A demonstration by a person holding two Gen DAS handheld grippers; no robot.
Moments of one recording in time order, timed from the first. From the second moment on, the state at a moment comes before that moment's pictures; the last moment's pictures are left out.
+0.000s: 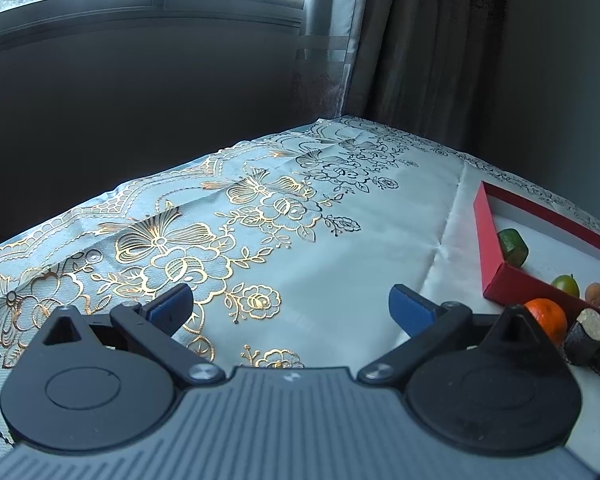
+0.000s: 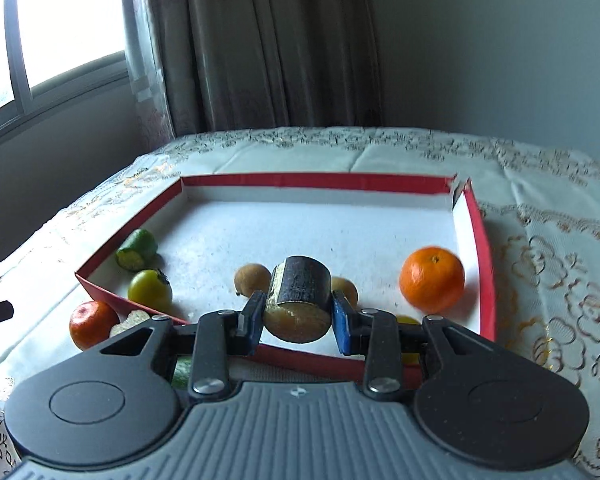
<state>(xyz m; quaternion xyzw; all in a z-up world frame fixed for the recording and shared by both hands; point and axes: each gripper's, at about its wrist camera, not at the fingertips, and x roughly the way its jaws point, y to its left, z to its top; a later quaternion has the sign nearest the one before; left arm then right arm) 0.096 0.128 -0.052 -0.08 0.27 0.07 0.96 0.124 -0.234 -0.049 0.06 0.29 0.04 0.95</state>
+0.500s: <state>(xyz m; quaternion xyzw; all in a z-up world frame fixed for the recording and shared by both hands) 0.096 0.131 -0.053 -0.09 0.27 0.08 0.96 0.077 -0.263 -0.018 0.12 0.20 0.01 0.97</state>
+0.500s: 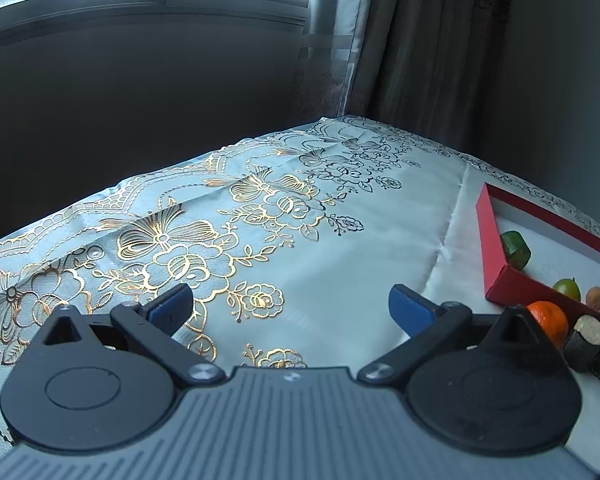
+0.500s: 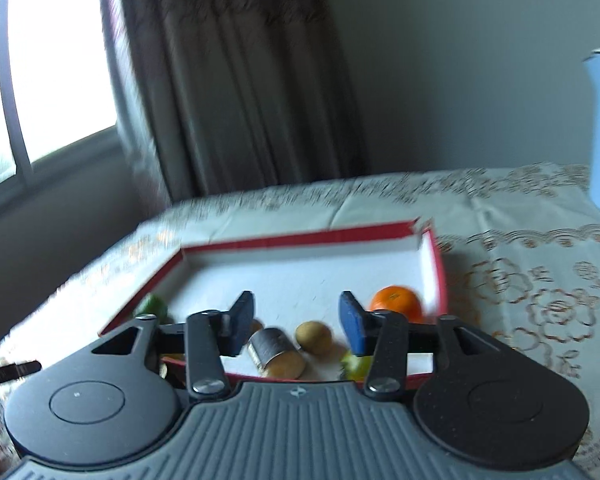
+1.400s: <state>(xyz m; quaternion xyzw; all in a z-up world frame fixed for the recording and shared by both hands) 0.095 0.127 -0.052 -0.09 0.27 0.05 0.96 0.001 -0.326 -0.064 0.13 0.27 -0.09 0.95</state>
